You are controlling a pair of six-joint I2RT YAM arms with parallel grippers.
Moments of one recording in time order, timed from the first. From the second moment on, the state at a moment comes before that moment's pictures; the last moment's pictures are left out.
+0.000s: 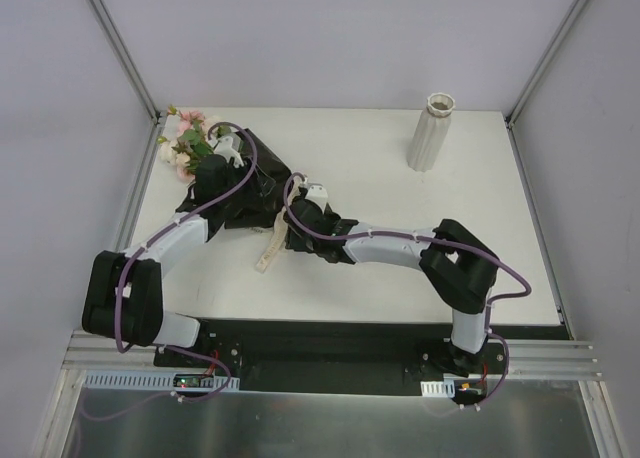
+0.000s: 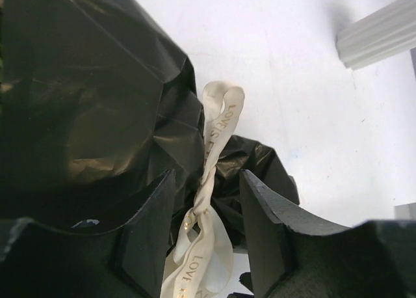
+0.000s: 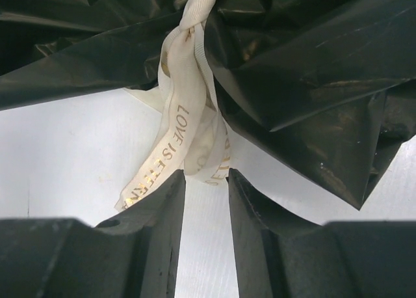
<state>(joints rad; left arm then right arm) -0.21 1.37 0.77 0.19 0.25 -0.51 1.05 1.88 1.23 -0.13 0.33 0.86</state>
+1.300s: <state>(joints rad) -0.21 1.72 0.88 0.28 0.41 -0.63 1.05 1.87 1.29 -0.19 0.49 0.66</state>
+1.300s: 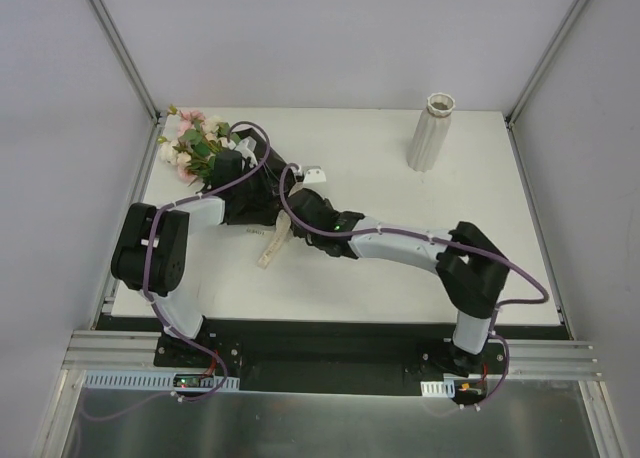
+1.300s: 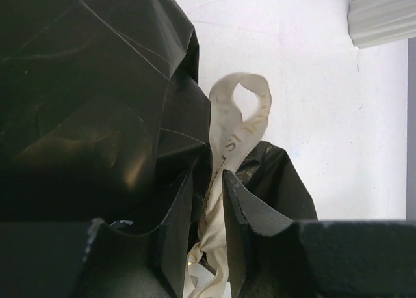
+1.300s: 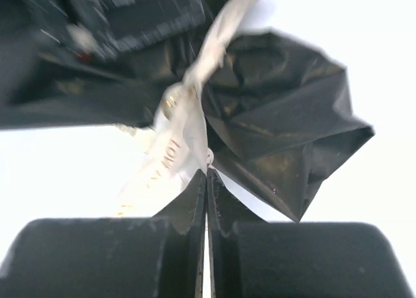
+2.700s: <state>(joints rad) -0.19 1.74 0.91 0.22 0.43 -0.60 0.64 1.84 1.50 -0.33 0.23 0.28</state>
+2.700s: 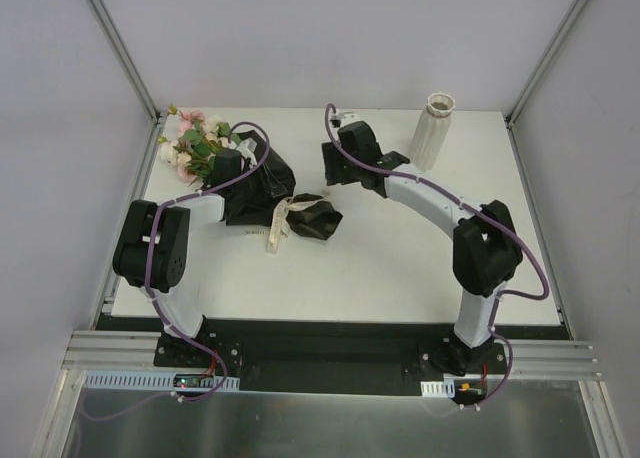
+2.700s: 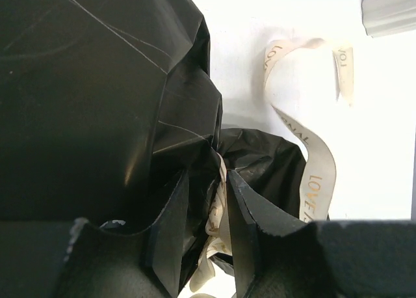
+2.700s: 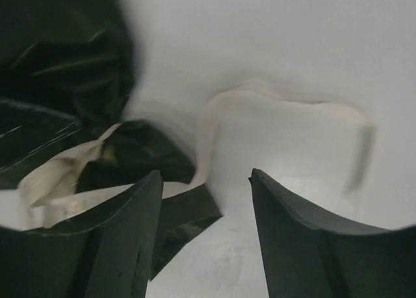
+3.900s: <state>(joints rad) -0.18 1.74 0.91 0.22 0.44 -0.58 0.83 2.12 1.72 -0.44 -0.43 0.40</state>
